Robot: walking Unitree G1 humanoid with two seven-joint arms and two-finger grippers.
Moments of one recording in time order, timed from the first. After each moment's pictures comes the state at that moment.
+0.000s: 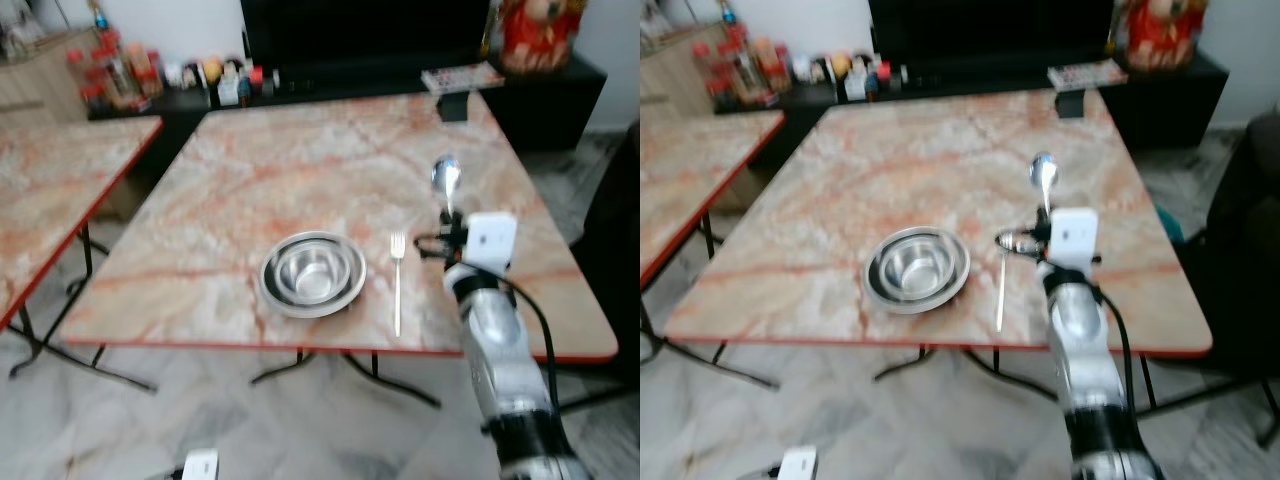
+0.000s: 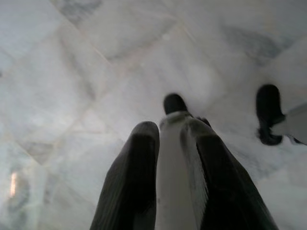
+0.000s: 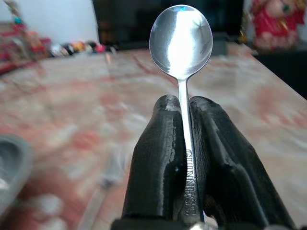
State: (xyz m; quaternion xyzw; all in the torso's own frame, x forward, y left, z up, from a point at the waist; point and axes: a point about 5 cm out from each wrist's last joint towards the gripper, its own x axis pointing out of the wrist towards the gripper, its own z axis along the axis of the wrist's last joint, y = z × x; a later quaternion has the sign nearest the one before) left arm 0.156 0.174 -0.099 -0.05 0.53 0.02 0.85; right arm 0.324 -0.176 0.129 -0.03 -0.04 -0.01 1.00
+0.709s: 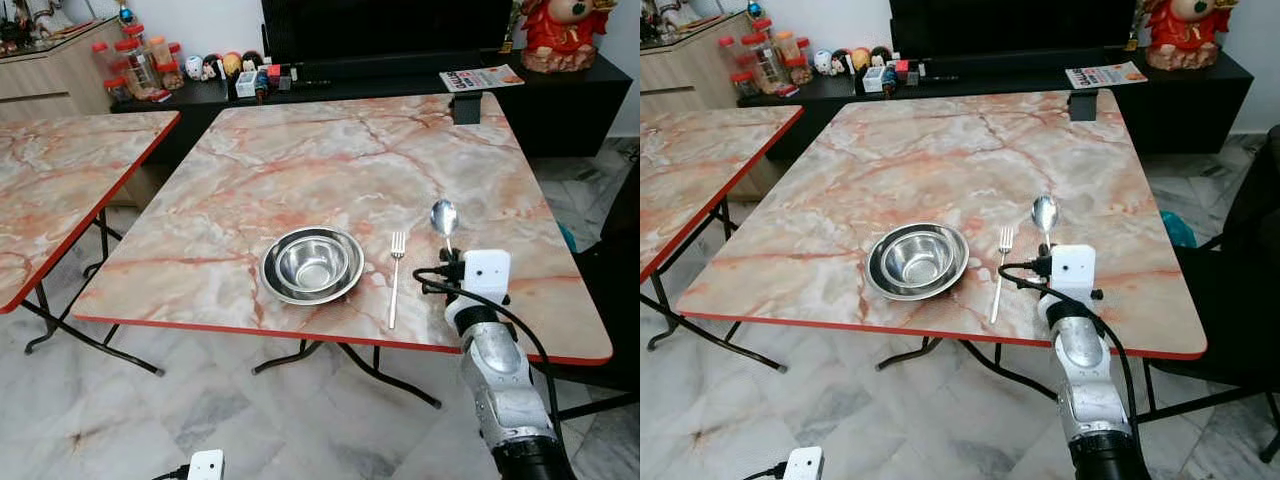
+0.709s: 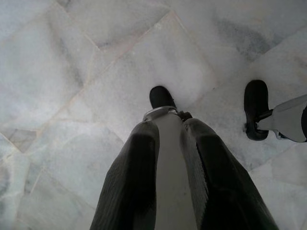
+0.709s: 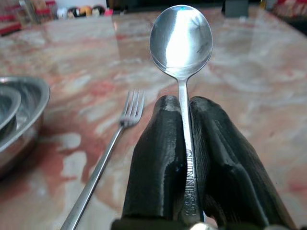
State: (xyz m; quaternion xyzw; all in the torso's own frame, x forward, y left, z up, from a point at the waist) left arm 0.153 0.172 -0.100 -0.06 0.53 0.02 0.85; right arm 0.311 -0.179 0.092 -0.02 0.04 -0.01 1.00
